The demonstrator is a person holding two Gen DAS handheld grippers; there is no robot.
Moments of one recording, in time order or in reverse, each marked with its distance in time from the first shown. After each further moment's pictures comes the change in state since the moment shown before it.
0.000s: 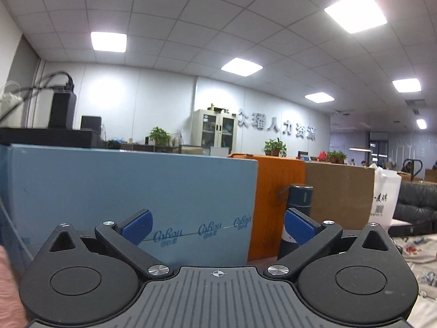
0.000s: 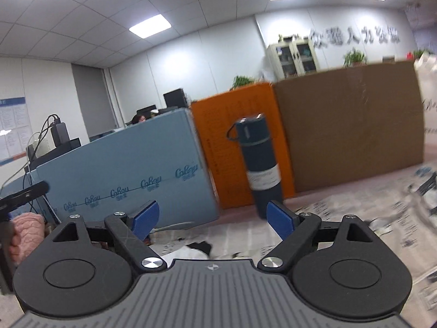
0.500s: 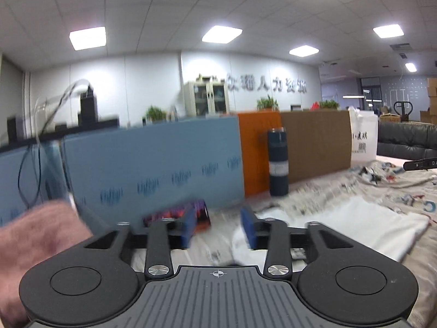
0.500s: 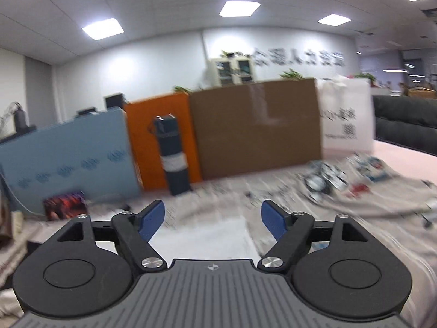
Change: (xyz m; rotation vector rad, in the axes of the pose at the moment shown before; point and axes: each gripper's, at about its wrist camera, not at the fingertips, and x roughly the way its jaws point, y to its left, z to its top) left arm -0.155 -0.028 -0.018 0.228 0.088 0.045; right arm -0.154 -0.031 -0.050 -0.082 -0.095 -0.292
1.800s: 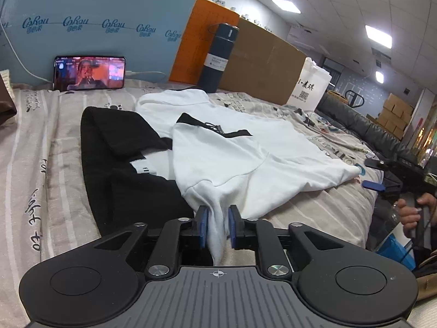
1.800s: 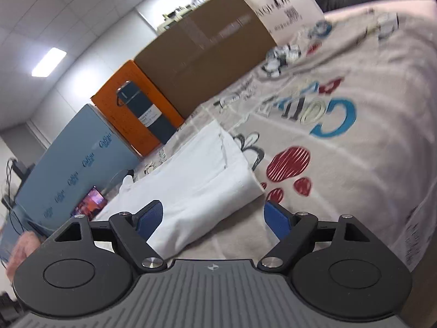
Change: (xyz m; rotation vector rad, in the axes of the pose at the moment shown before) left arm 0.024 -0.038 -0.126 -0.333 0.408 -0.404; right arm -0.043 -0.062 -0.106 0.548 0.230 0.001
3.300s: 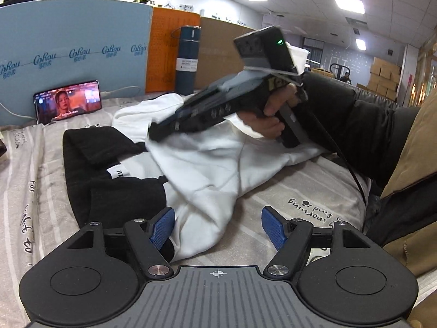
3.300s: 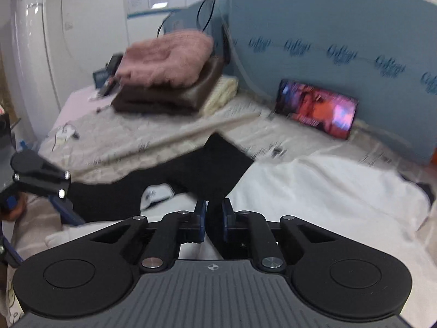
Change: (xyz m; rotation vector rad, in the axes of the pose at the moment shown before) left arm -0.003 -0.035 -0.020 0.207 -0.016 0.033; right arm 0.218 0.263 -0.072 -1.112 0.514 0.836
